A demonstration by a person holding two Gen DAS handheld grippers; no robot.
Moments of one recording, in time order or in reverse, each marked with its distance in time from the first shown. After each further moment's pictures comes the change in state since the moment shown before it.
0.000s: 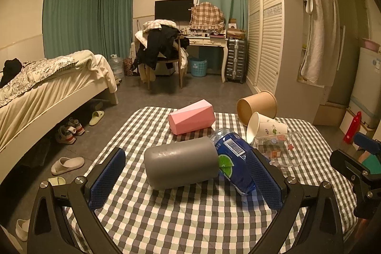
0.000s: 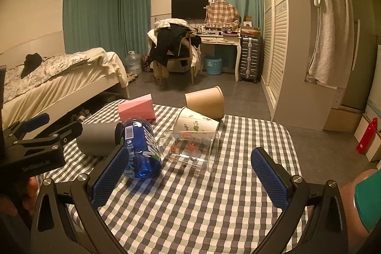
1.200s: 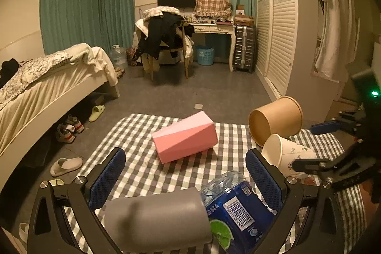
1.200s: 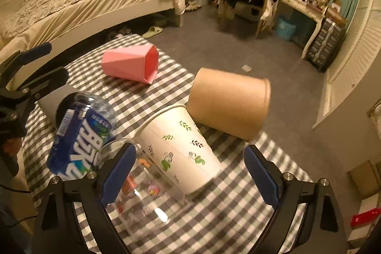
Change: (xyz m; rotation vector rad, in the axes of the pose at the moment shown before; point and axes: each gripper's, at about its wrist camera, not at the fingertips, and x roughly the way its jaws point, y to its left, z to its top) left arm 0.109 -0.035 0.050 0.007 0.091 0.058; right arm 0.222 -0.040 0.061 -0.377 0.459 0.343
